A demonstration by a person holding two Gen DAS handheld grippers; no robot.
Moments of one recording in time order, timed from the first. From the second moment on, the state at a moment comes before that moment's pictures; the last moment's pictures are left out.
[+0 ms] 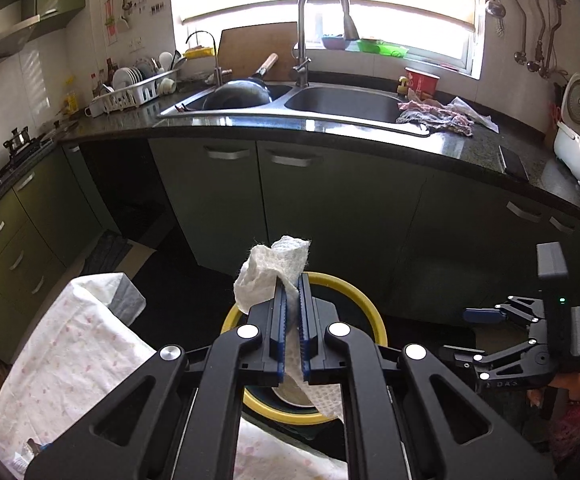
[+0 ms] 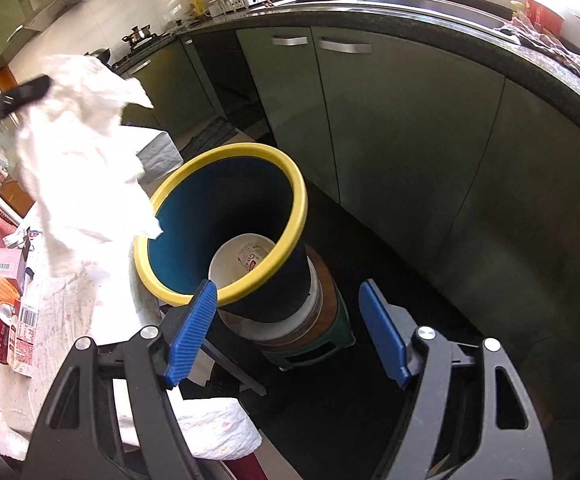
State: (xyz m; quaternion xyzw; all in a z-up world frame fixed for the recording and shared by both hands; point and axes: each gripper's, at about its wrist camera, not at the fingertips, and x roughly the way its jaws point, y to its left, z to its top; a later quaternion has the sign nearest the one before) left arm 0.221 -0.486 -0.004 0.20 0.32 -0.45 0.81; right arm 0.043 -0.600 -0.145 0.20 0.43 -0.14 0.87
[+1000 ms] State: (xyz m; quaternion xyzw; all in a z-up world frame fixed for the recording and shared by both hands) left arm 0.095 -0.120 0.047 0.09 0.22 -0.16 0.96; right arm 0.095 -0.461 -0.121 0.11 0.45 0.02 0.89
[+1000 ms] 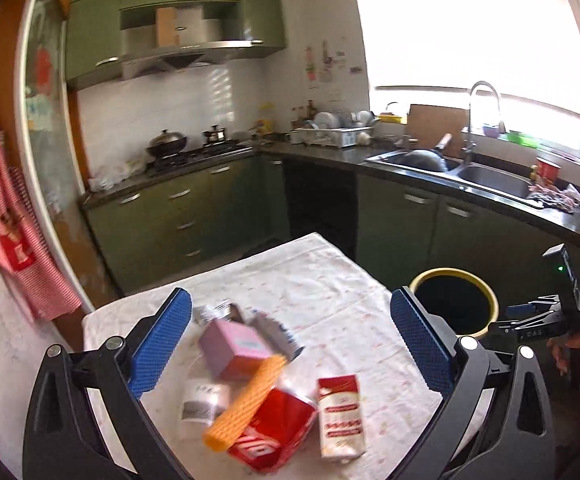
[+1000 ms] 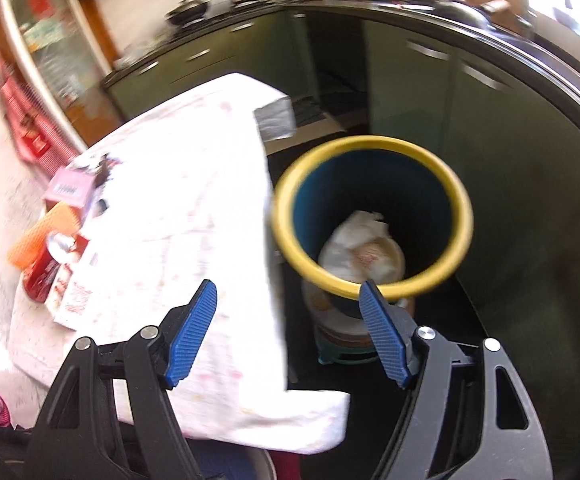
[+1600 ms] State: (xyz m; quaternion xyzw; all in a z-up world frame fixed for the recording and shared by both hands) left arm 0.065 0.030 0.008 0.03 0.25 -0.05 0.97; right arm 0.245 -0.244 -0.094 0.00 0.47 0.20 0.86
